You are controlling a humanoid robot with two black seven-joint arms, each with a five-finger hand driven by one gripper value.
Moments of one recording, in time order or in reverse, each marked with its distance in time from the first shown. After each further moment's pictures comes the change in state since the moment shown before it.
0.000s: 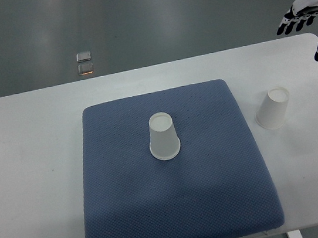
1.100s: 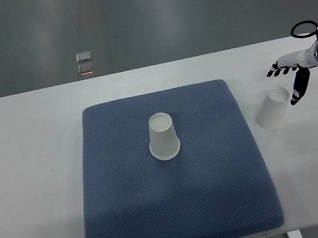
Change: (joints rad) left arm 0.001 0.000 -0.002 -0.002 0.000 0.001 0.000; right arm -0.441 0.166 0.040 -0.129 0.013 -0.388 0.013
